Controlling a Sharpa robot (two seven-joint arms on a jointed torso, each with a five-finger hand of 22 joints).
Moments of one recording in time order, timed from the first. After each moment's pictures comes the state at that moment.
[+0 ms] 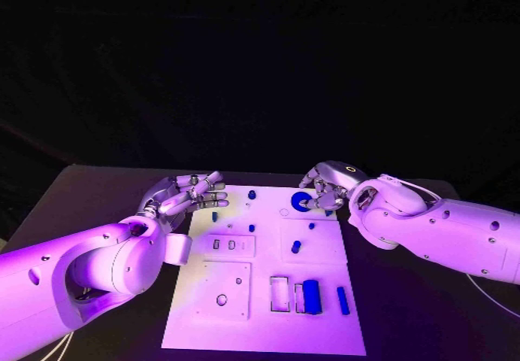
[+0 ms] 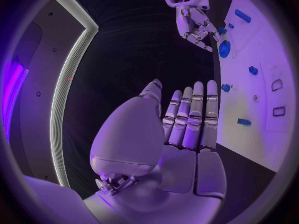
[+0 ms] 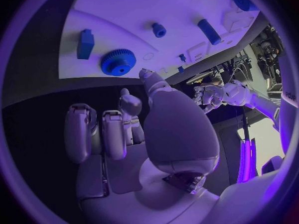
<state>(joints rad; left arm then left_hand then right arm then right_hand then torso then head) 1.20 -0.96 0.01 1.79 0.04 -0.51 0.37 1.44 -0.04 0.03 0.27 0.23 0.94 0.22 0.12 0.07 1.04 0.17 0.09 0.07 1.06 0.13 0.15 0.14 0.17 0.82 0.26 0.46 0.21 1.32 -0.82 -0.10 1.48 -1.48 -0.43 -0.21 1.31 -0.19 0.13 0.12 0.43 1.00 0.13 0.13 0.12 1.31 0.04 1.07 1.00 1.47 -0.03 1.49 1.31 0.06 1.42 0.08 1.43 1.31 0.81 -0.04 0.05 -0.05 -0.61</state>
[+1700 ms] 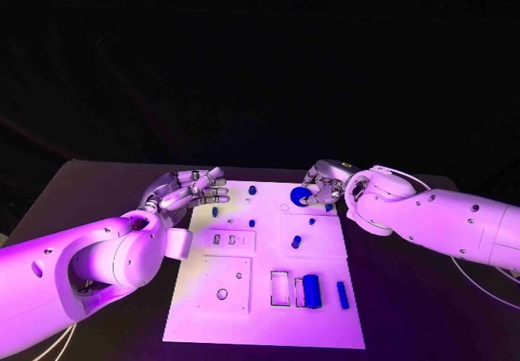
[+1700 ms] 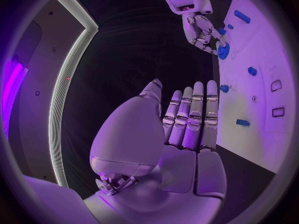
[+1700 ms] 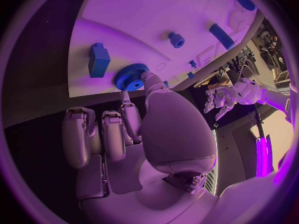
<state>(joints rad) 1.20 -0.95 0.01 1.78 0.04 -0.50 0.35 1.44 -0.04 0.03 0.27 0.23 0.94 0.22 0.11 0.07 1.04 0.17 0.09 0.07 1.07 0.13 0.14 0.14 0.17 0.82 0.26 0.46 0.21 1.33 -0.74 -0.10 1.34 -1.39 -0.30 -0.24 1.35 -0.14 0.01 0.19 0.45 0.94 0.15 0.20 0.14 1.37 0.06 1.35 1.30 1.47 -0.01 1.54 1.31 0.05 1.46 0.10 1.46 1.31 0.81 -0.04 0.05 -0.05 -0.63</state>
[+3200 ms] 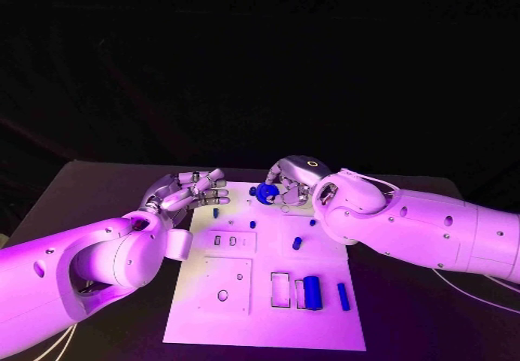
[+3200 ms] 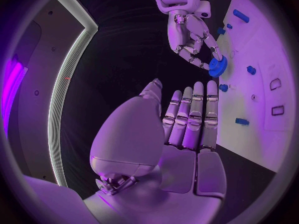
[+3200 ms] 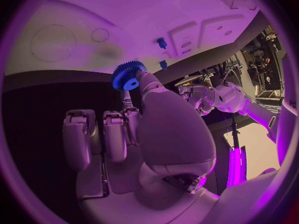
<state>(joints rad) 1.20 -0.95 0.01 1.77 0.04 -0.49 0.34 1.44 -0.04 0.03 0.27 0.23 0.94 0.22 0.11 0.07 1.04 0.17 0.09 0.07 1.07 0.13 0.14 0.14 0.17 0.82 0.26 0.46 0.21 1.34 -0.65 -0.10 1.47 -1.58 -0.43 -0.27 1.43 -0.09 0.10 0.18 0.39 1.01 0.13 0.26 0.16 1.44 0.02 1.42 1.31 1.46 -0.03 1.56 1.31 0.04 1.46 0.08 1.50 1.31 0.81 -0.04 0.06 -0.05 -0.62</state>
